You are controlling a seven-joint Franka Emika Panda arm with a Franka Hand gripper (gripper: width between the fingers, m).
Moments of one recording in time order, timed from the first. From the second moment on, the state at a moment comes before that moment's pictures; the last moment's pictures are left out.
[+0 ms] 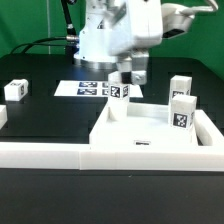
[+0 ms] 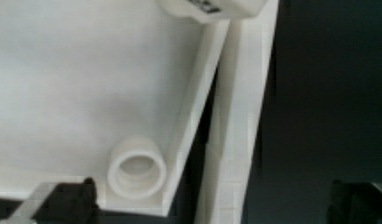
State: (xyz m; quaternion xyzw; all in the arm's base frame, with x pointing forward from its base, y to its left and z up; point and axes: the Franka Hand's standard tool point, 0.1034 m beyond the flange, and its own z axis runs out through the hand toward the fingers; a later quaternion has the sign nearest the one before) arm 0.603 0.000 0.111 -0.77 0.62 -0.10 0.12
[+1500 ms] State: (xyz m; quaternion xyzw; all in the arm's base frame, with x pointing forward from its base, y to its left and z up) arm 0.440 -0.226 0.061 -1.00 0.01 -0.07 -0.04
